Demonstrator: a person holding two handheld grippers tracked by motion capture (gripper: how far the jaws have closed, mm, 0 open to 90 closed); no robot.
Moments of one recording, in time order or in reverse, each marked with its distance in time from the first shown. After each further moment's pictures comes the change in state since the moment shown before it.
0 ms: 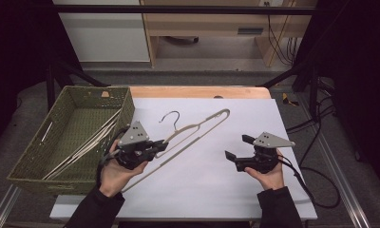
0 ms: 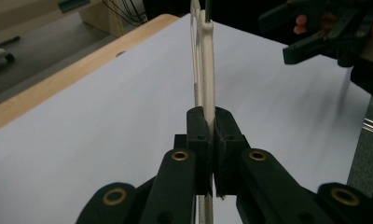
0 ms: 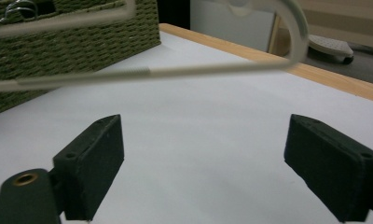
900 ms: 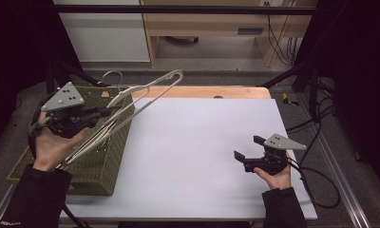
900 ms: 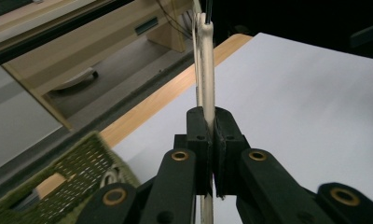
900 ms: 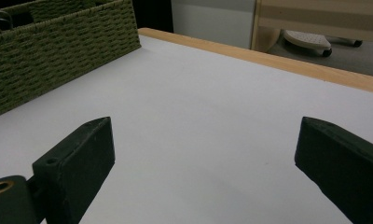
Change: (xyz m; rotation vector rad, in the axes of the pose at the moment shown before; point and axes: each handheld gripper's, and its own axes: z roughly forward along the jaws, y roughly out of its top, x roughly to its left) left arm 0.094 0.016 -0.104 -0.013 0.223 0.066; right arm -0.014 -0.010 -0.014 -0.015 -0.060 0.060
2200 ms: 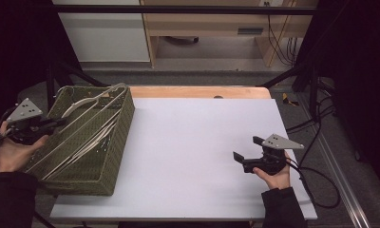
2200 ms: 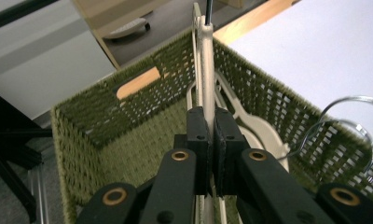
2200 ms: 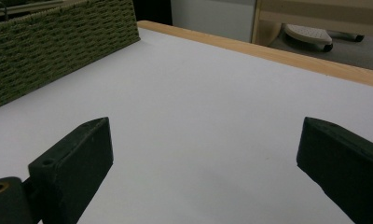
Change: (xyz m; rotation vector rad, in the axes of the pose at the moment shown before) left arm 0.088 -0.120 -0.018 0.151 0.168 -0.065; right arm 0.000 -0.002 0.003 0.022 0.001 -0.008
